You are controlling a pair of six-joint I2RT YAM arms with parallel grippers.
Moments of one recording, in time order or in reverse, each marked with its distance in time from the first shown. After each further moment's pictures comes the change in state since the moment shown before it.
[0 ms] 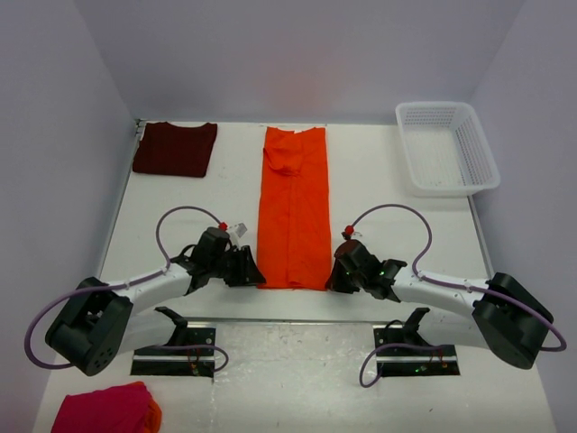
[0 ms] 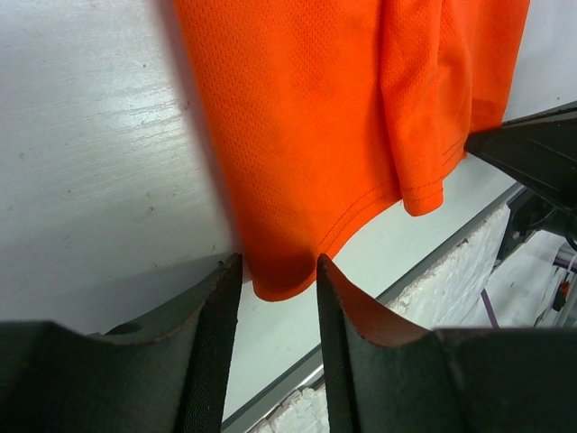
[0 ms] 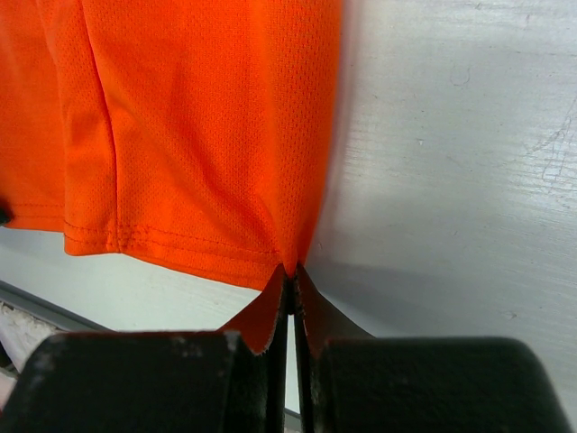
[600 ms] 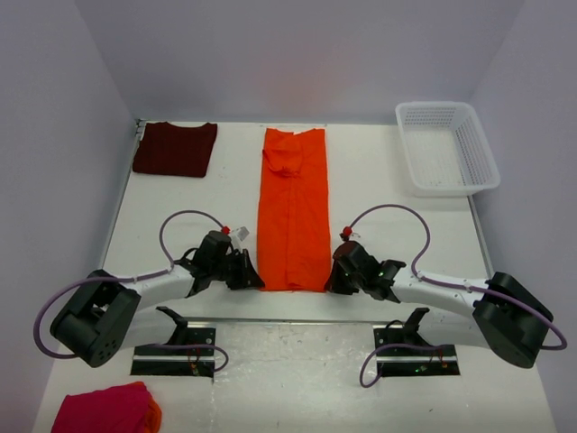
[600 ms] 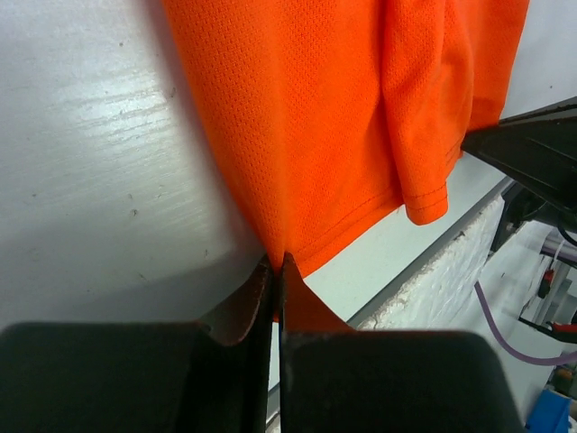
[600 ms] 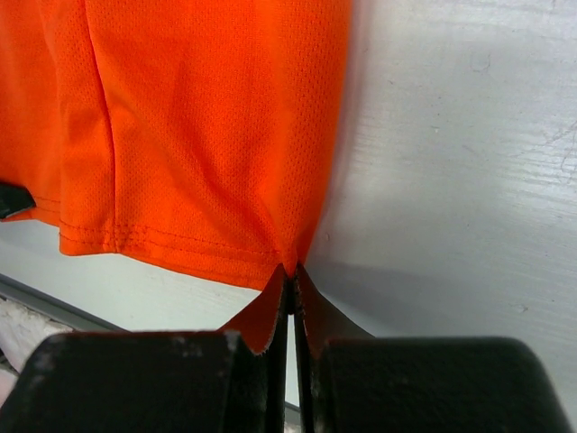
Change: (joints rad) left arm -0.013 0.057 -0.041 0.111 0.031 -0.033; right arm 0.016 0.001 0.003 -0.006 0.002 0.000
